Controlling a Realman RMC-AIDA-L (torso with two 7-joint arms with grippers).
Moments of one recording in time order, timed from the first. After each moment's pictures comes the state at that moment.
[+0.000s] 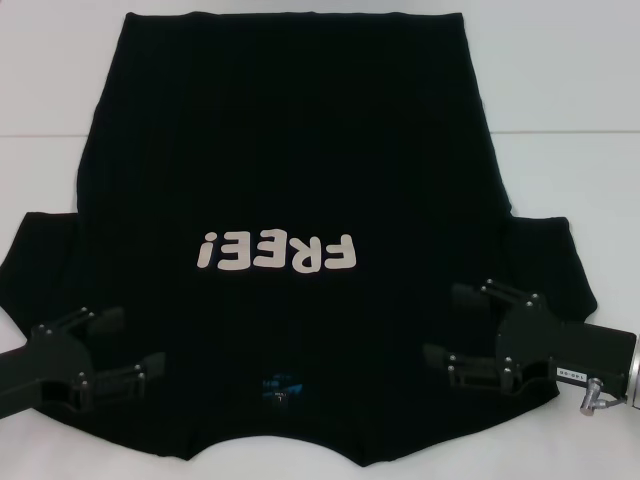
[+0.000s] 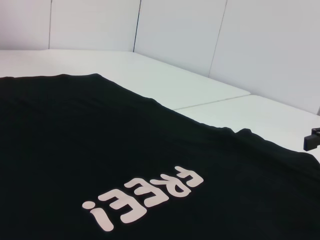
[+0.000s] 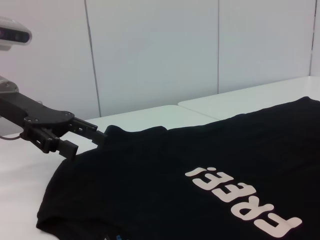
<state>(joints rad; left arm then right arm) -0.33 -2.10 0.37 0.68 2.14 1.56 -1.19 0.51 2.10 -0.58 -0.40 -2.00 -1.41 0.92</state>
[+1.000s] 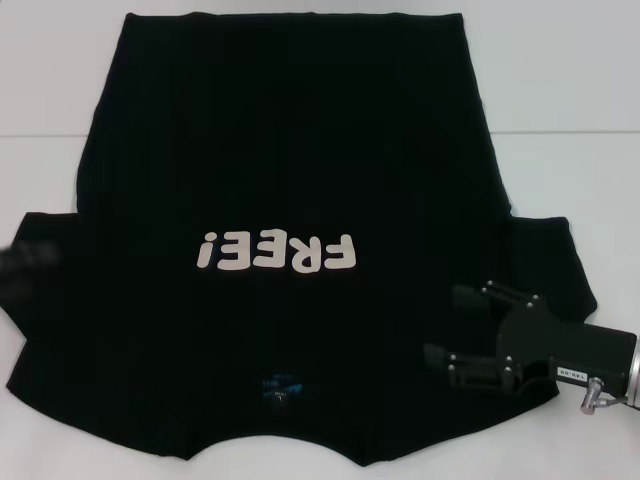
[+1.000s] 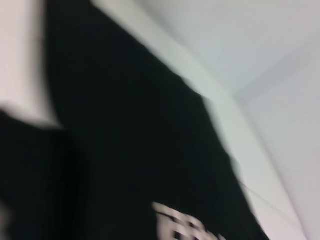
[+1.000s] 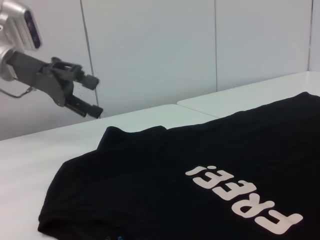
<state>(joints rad) -0.39 -1.97 0.25 0.77 2.20 1.57 -2.26 0.51 2.10 -0.59 -0.40 -2.00 -1.41 0.95</state>
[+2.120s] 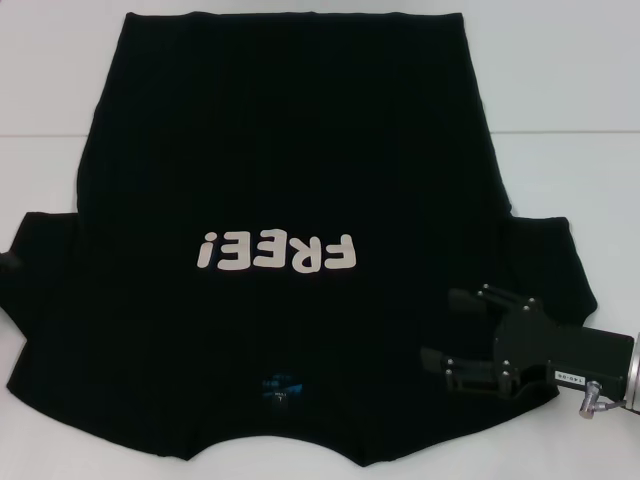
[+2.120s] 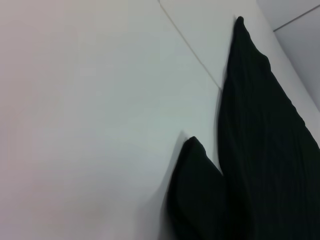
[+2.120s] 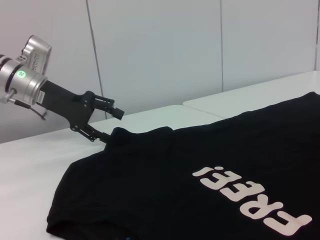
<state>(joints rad) -0.44 -1.96 0.20 0.60 2.30 1.20 -2.37 0.51 2.10 -0.59 -0.40 -2.00 -1.43 0.96</state>
